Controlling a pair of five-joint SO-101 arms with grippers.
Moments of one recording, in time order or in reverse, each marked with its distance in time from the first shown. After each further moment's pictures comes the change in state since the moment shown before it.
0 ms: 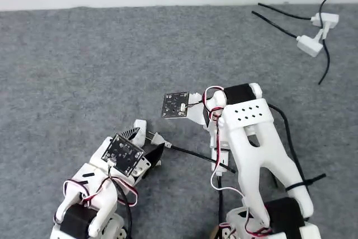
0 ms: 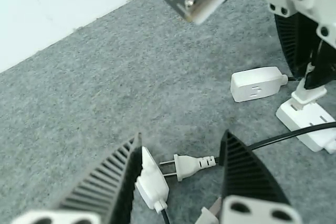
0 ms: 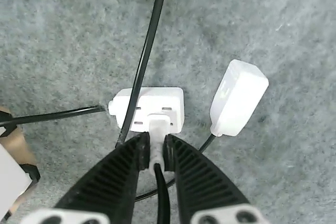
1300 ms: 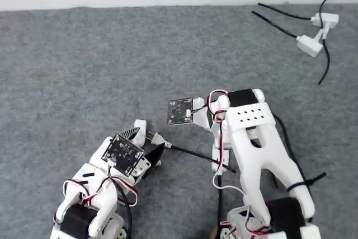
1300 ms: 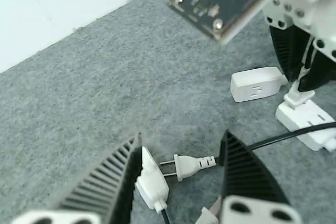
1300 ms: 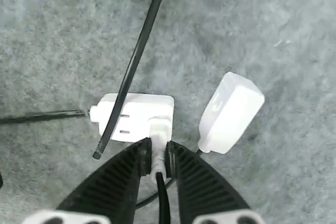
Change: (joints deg) left arm 0.0 0.0 0.1 0.0 0.0; right arm 2.5 0.0 6.2 -9.1 8.3
